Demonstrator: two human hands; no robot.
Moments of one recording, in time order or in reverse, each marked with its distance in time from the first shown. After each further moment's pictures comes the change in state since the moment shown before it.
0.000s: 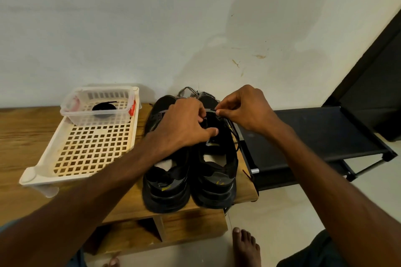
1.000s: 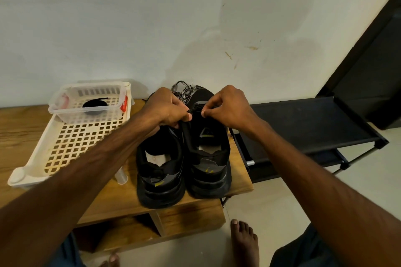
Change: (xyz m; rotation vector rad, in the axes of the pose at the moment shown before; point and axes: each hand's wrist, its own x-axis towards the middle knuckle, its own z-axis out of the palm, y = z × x) left_hand 0.015 -0.015 -0.011 -0.387 -0.083 -0.433; right_hand 0.005 -0.003 0.028 0.077 -0.038 0.123
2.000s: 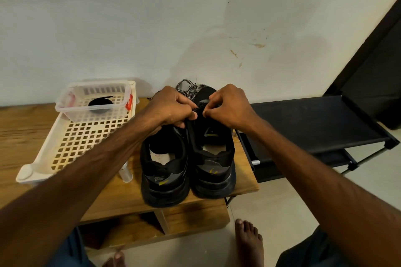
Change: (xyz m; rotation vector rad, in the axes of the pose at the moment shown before) left_hand 0.002 -0.005 -0.002 -0.057 -0.075 0.056; right_hand -0.001 -0.009 0.008 -0.042 0.026 -0.003
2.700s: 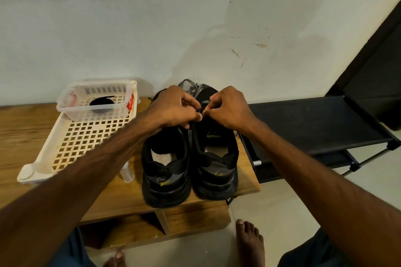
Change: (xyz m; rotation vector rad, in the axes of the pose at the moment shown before) left_hand -0.004 0.002 -0.003 0.107 -0.063 0.103; right_hand 0.002 -0.001 0.008 0.015 0.004 0.028
